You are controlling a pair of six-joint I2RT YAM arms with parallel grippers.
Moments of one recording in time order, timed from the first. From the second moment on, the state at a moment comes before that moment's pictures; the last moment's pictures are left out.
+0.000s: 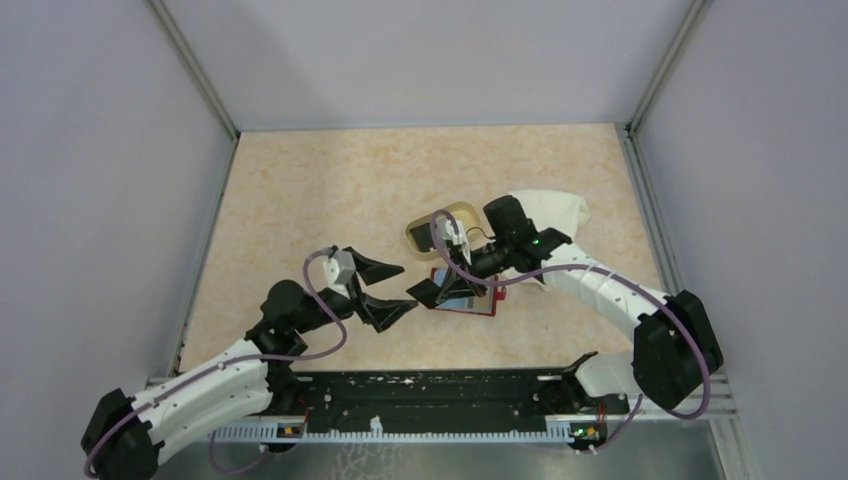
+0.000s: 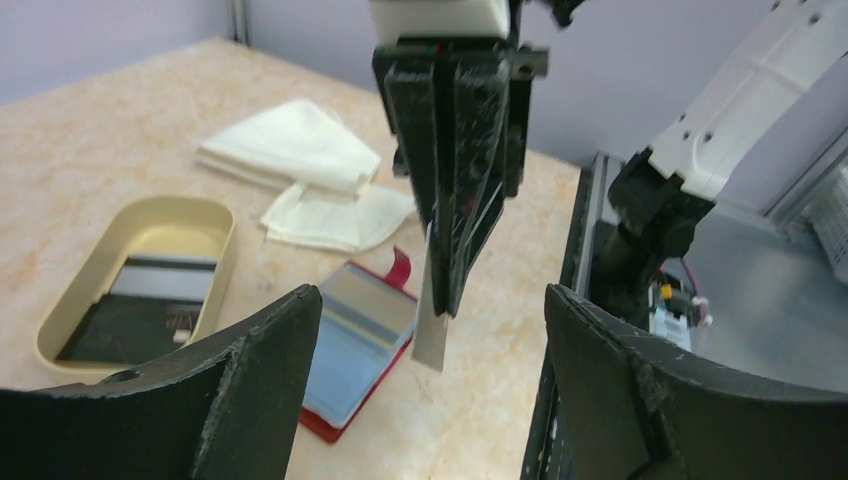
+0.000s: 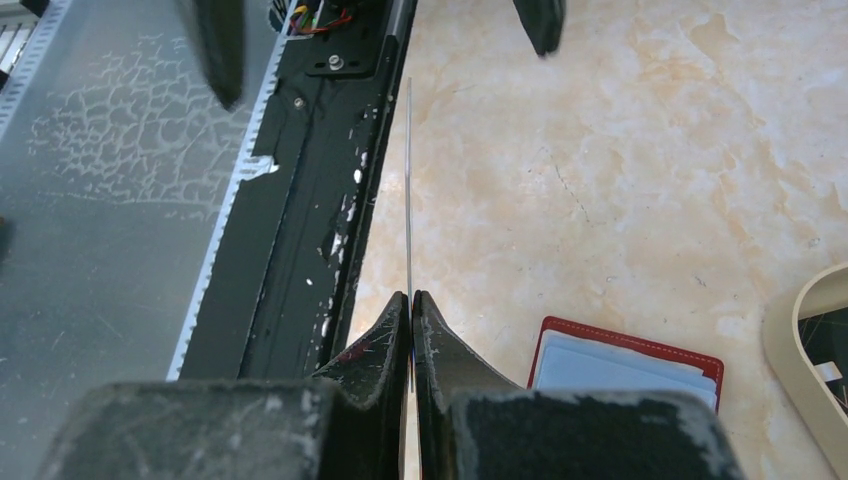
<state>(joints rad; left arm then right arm) -0.81 0.69 0.25 0.66 0.35 -0.26 0.61 1.32 0.89 -0.40 -1.08 -0.53</state>
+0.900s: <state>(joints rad) -0.72 0.96 0.28 0.67 0.65 -0.35 0.64 1.37 0.92 -0.51 -1.05 -0.65</state>
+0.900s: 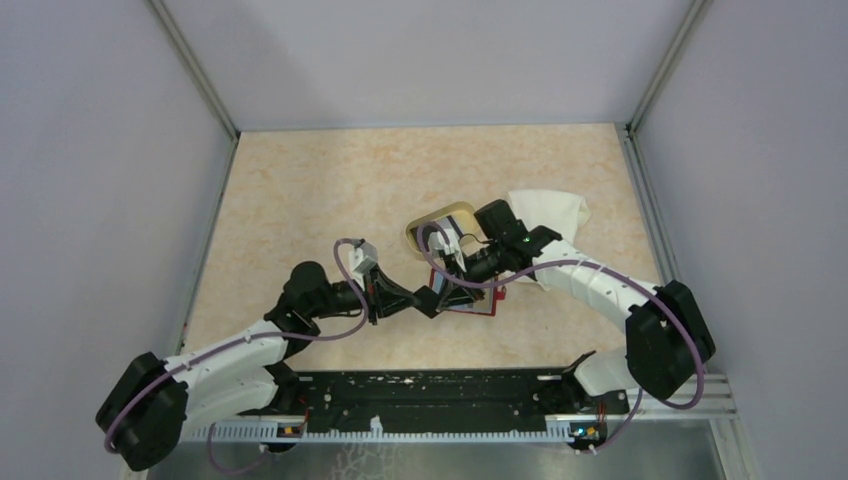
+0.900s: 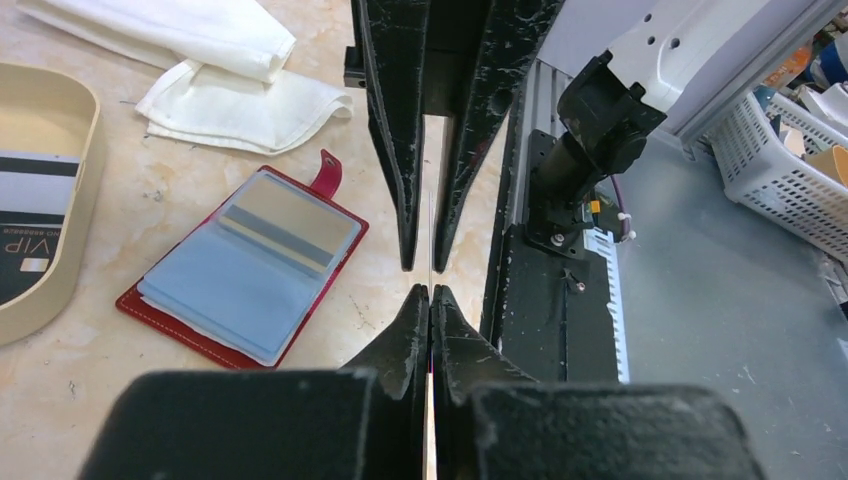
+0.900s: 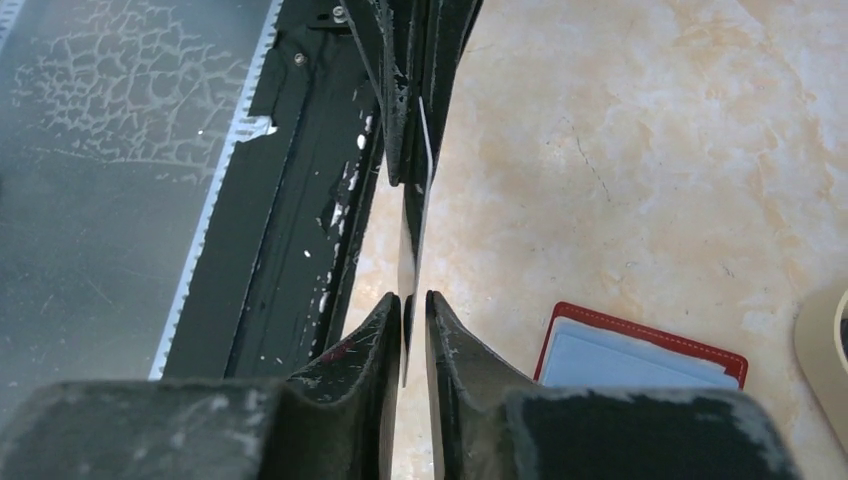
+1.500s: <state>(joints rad) -0.62 1.16 0.11 0.90 0.68 -0.61 0.54 1.45 0.89 -0.28 -0.32 -0.58</state>
